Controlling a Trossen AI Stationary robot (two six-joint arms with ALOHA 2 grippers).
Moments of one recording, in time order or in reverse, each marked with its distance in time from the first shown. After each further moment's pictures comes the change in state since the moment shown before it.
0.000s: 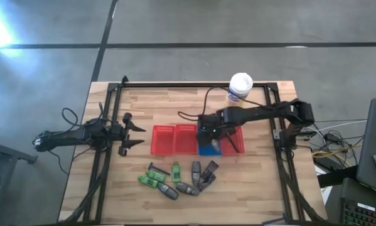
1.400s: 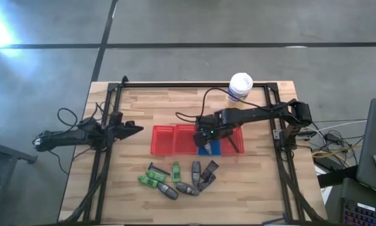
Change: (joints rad) left arm -0.001 0.008 0.000 0.210 -0.067 -1.068; right arm 0.009 0.018 0.013 0.043 0.023 0.002
